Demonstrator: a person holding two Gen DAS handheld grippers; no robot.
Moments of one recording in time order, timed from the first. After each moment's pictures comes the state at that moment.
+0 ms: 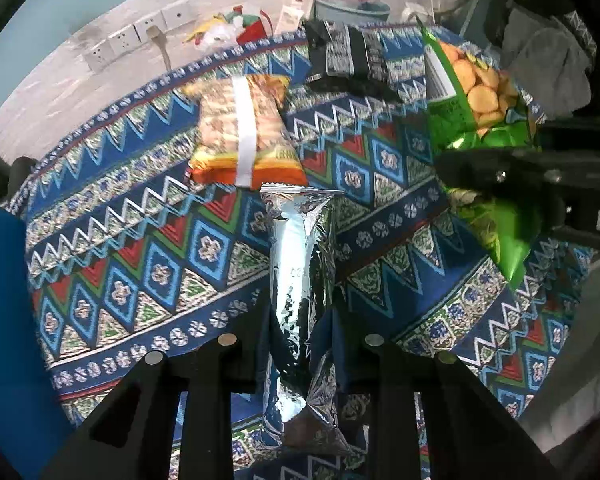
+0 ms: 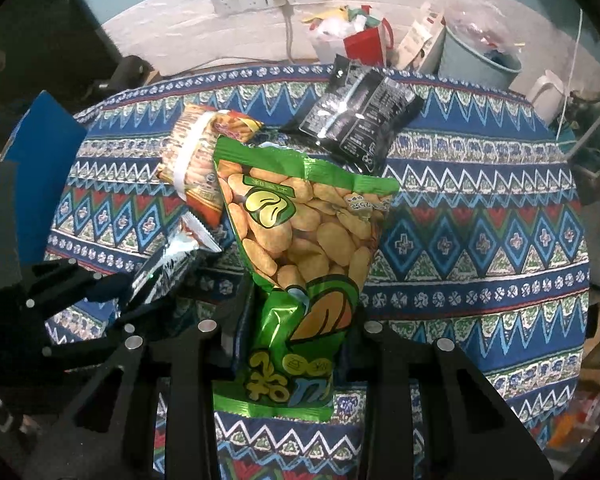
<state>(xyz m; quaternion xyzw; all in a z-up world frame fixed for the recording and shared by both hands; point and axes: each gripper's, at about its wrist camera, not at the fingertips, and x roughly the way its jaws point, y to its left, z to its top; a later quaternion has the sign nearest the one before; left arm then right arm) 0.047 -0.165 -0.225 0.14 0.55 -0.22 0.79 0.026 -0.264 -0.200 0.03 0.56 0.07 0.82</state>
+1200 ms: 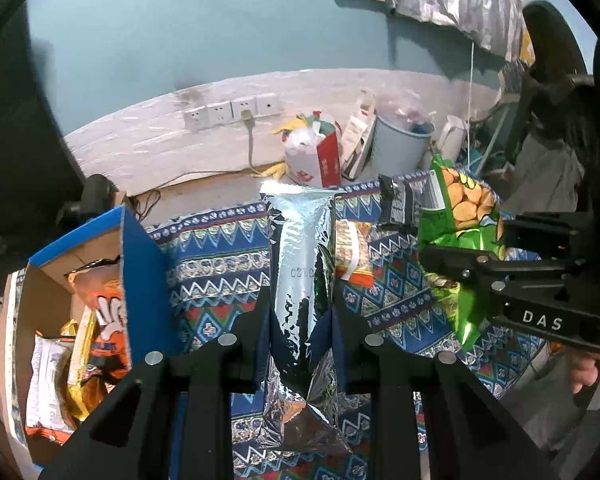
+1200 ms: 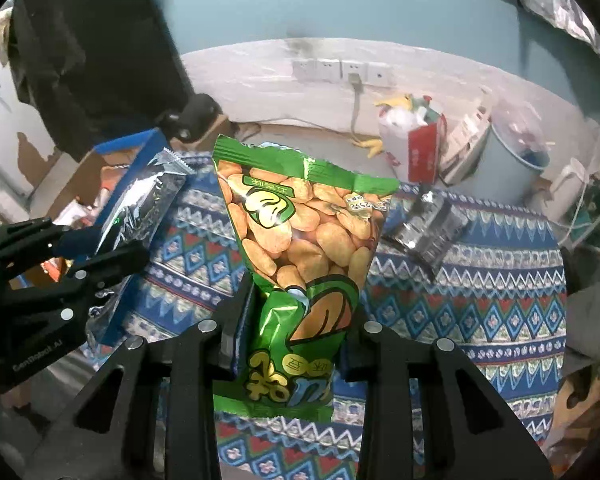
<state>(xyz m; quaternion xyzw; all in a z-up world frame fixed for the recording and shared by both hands) 0.024 -0.062 -0.079 0.05 0.44 -0.15 0.89 0.011 -0.180 -0.096 0.00 0.47 0.16 0.87</state>
